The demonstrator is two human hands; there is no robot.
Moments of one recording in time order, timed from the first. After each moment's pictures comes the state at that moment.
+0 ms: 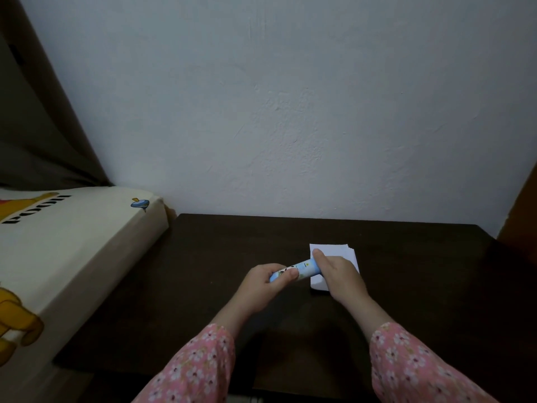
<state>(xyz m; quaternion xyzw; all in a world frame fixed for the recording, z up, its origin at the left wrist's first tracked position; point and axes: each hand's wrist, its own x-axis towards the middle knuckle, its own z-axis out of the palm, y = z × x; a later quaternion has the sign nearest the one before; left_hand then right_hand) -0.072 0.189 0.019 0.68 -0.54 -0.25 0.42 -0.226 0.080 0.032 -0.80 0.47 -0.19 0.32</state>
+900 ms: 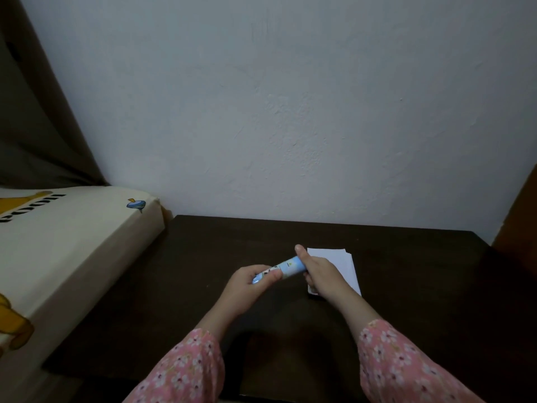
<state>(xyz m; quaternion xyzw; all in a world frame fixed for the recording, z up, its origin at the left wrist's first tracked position) -0.058 0.198 0.022 0.68 -0.50 -0.28 0.47 -0.198 0.083 0.043 -0.72 0.43 -0.18 0.52</state>
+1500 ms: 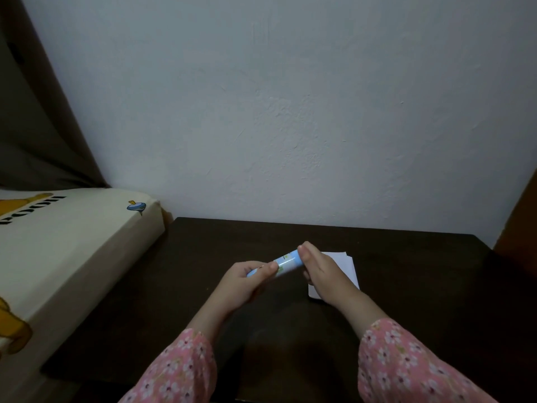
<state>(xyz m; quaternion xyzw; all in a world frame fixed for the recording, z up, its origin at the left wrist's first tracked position) -0.057 0.208 0.048 0.64 -0.47 -0.35 0.50 -0.210 0.088 0.055 -0.83 0.31 -0.21 0.41</state>
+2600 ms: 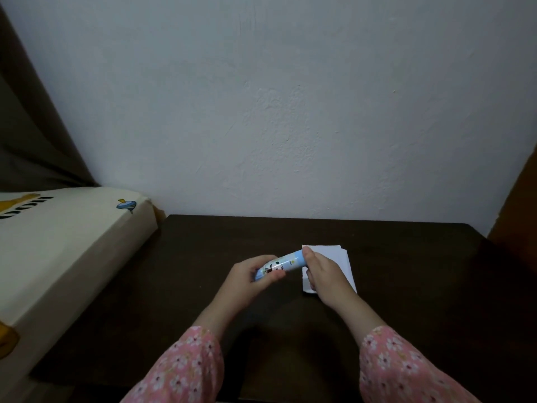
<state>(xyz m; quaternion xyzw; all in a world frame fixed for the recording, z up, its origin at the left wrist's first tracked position) -0.064 0.186 0.028 0.67 -0.53 -0.25 0.45 -0.214 0.075 0.025 -0.73 0.40 -0.26 0.49</state>
